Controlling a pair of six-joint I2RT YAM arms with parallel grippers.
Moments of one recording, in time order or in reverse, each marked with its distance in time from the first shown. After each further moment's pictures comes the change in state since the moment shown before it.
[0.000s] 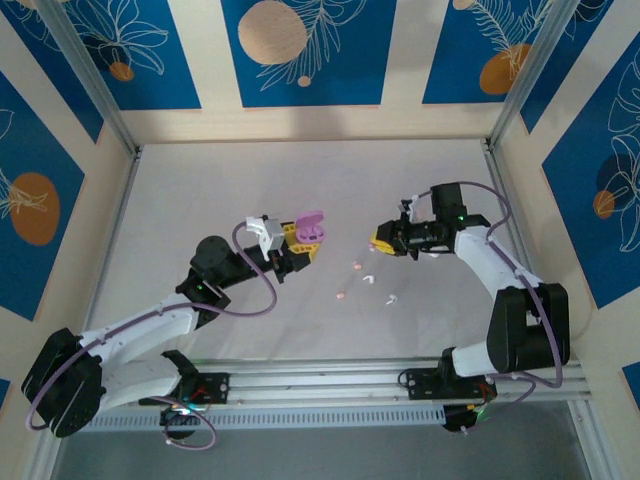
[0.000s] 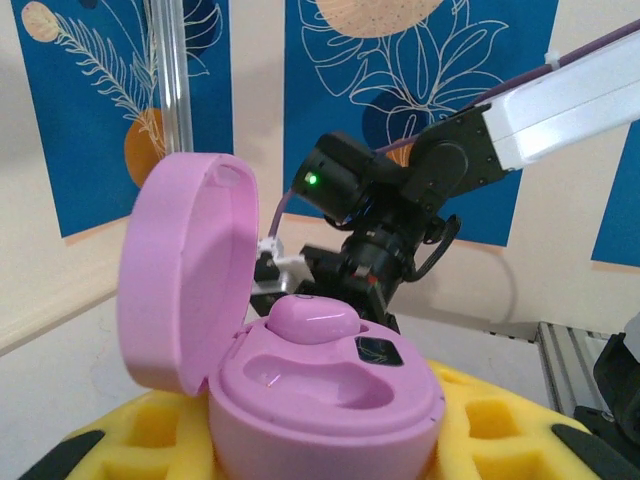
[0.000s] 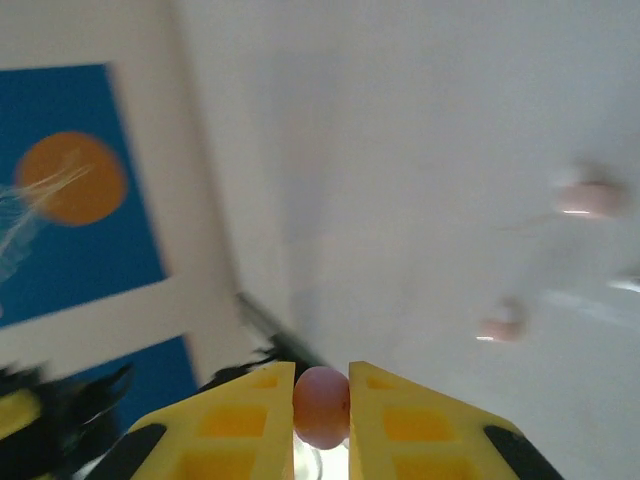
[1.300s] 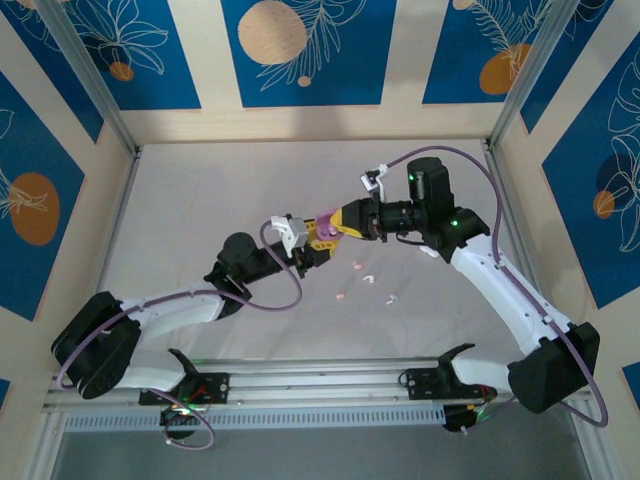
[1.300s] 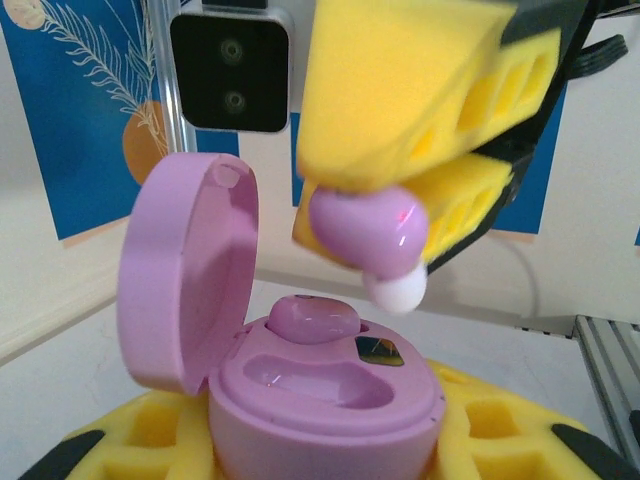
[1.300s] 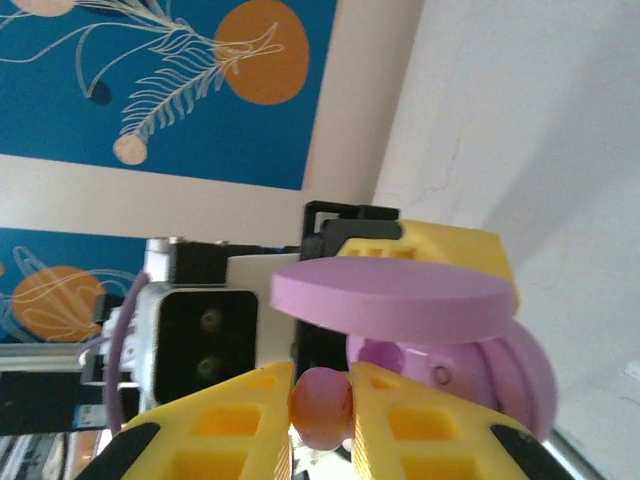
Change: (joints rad) left arm -0.068 0.240 0.053 0.182 -0.079 0.053; right arm 0.338 -0.173 0.227 0.097 0.077 0.224
